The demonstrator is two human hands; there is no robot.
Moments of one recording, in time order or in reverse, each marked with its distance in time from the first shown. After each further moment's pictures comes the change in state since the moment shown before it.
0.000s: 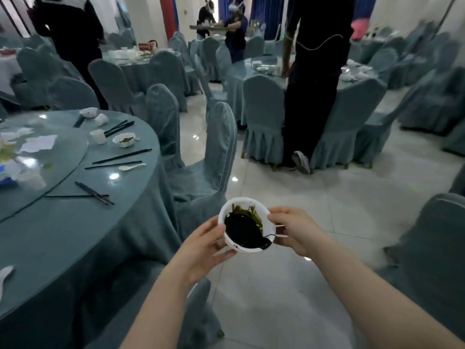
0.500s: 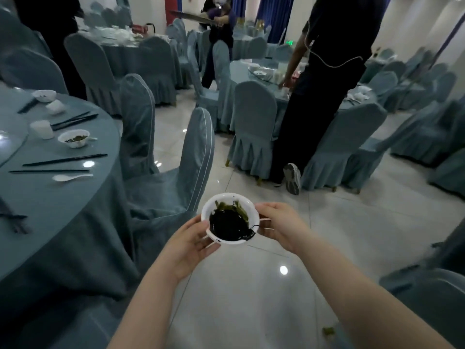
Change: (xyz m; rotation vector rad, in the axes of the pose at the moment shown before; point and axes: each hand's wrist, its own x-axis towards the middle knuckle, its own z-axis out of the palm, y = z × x) left_hand 0.206 0.040 0.055 -0.179 0.127 0.043; right_hand 0.184 -0.099 -0.083 -0.078 -0.019 -0.021
